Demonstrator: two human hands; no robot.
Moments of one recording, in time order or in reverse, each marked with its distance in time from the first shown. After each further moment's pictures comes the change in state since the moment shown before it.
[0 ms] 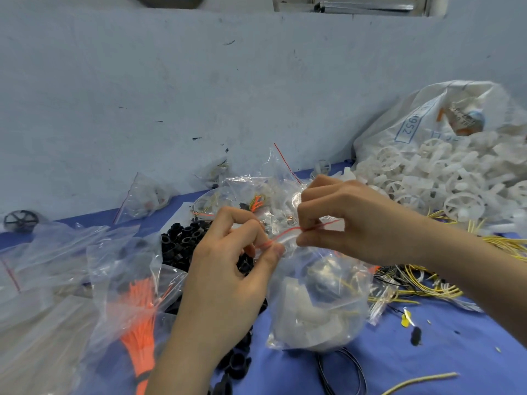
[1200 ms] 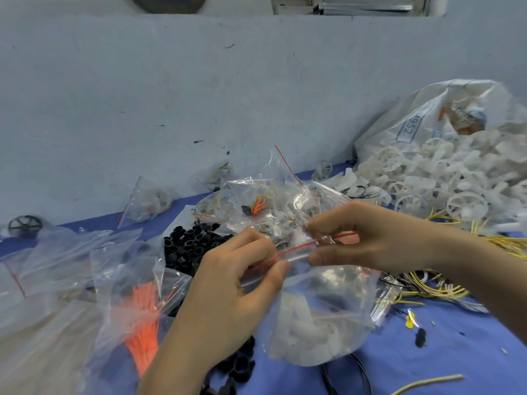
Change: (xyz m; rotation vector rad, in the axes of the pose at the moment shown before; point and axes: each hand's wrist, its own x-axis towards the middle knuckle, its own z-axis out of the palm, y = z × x) left_hand -0.001 -0.004 -0.007 -0.003 -0.211 0.136; right_hand -0.012 0.011 0.005 0.397 -0.186 0.140
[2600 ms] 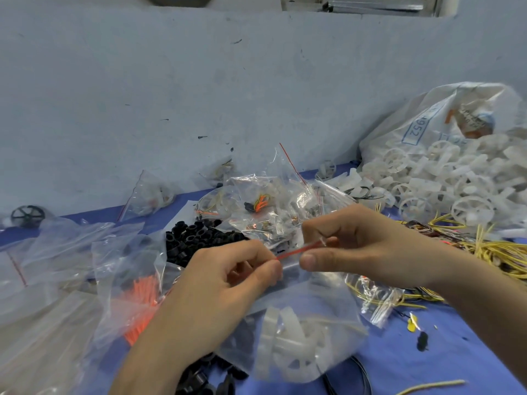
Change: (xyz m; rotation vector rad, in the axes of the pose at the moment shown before) left_hand -0.008 -0.007 -0.014 -0.125 -0.103 -0.249; right_hand 0.002 -0.017 0.017 0.336 0.058 0.013
